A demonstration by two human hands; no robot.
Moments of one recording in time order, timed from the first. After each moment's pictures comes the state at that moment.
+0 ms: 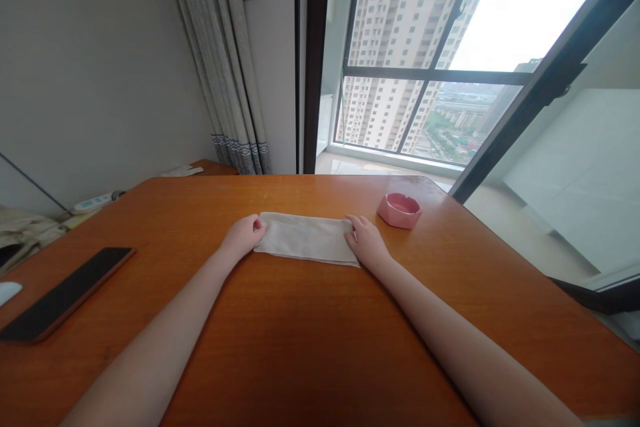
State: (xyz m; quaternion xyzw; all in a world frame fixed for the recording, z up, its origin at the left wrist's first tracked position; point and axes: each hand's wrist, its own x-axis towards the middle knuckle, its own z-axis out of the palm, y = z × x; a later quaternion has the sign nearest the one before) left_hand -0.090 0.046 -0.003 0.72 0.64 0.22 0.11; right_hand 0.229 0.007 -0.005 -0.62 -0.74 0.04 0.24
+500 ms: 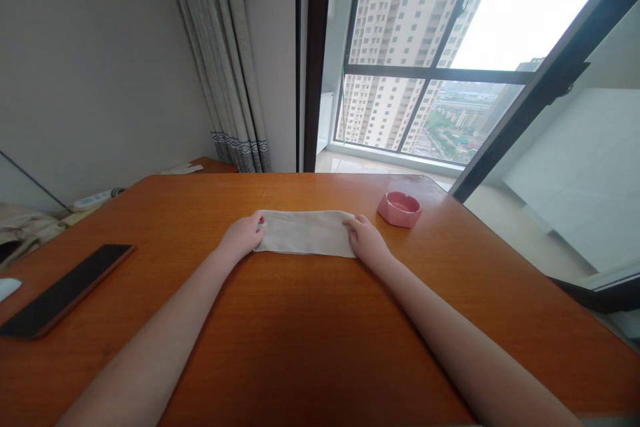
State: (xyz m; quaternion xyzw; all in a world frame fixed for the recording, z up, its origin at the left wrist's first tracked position) left_hand -0.085 0.038 0.007 0.76 0.63 0.15 0.07; right_hand 0.230 0.004 -0.004 -0.62 -0.75 0.06 0.24
